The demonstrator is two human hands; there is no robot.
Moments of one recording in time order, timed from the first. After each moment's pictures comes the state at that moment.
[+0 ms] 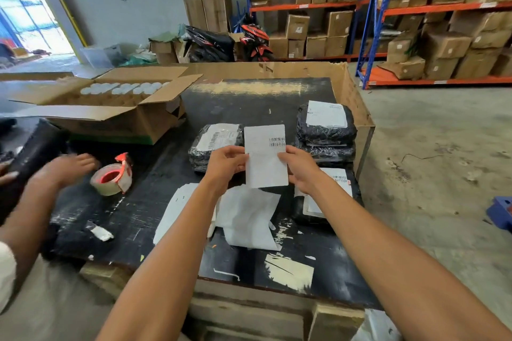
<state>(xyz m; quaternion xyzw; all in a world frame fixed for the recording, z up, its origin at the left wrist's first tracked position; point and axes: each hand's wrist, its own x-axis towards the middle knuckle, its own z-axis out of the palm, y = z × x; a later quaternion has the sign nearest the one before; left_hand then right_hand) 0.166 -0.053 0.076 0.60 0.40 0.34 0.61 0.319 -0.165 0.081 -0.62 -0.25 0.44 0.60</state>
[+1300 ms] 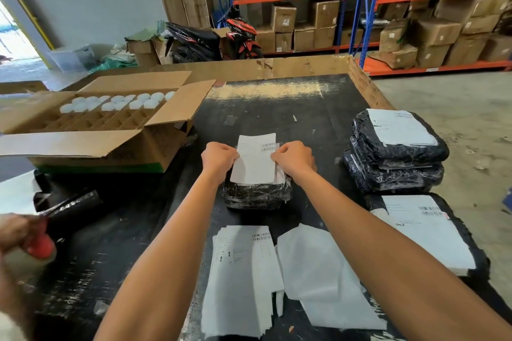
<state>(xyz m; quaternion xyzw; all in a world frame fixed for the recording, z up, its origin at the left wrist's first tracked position) 0.152 0.178 0.076 0.68 0.52 0.27 0.44 0.279 0.049 0.078 -0.86 -0.25 0.19 0.41</state>
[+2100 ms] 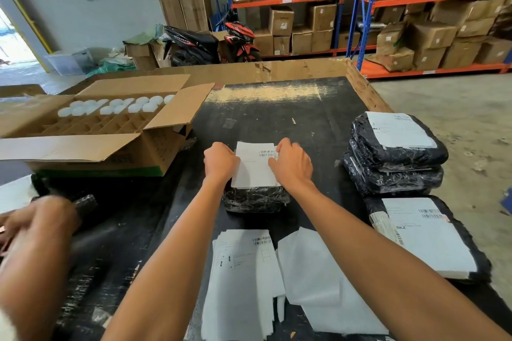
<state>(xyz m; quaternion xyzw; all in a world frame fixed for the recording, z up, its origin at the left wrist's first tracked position) 0.159 0.178 0.073 0.78 0.51 0.24 0.28 0.269 0.051 0.072 -0.89 -0.35 0.04 0.30</state>
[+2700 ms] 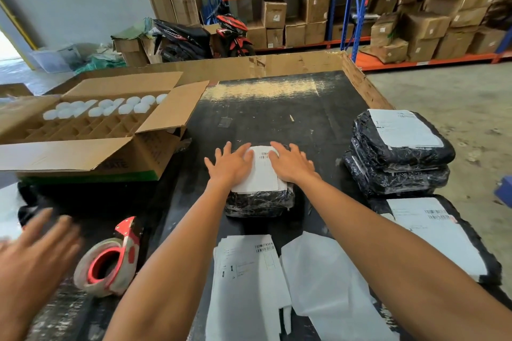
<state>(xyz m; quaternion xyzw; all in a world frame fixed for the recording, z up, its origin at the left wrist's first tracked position) 0.180 0.185 0.056 0.87 0.45 0.02 0.19 0.298 0.071 0.062 -0.88 -0.38 0.20 0.21</state>
